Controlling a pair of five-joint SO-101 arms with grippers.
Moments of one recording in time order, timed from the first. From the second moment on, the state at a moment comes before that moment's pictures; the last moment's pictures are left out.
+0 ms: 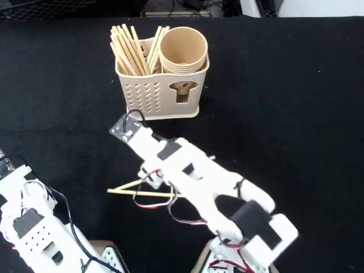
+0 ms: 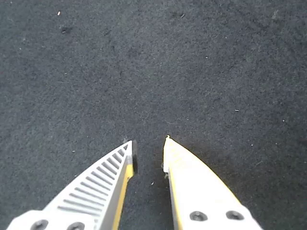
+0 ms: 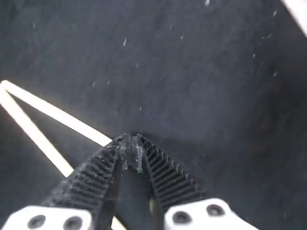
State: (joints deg) left arm -51.3 -74.8 88.7 45.2 -5.8; right arm -39.7 -3.2 45.0 42.6 14.4
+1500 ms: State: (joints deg) left arm -51.3 -74.8 88.7 45.2 -5.8; right arm -44.8 -33.5 66.2 52.5 40.7
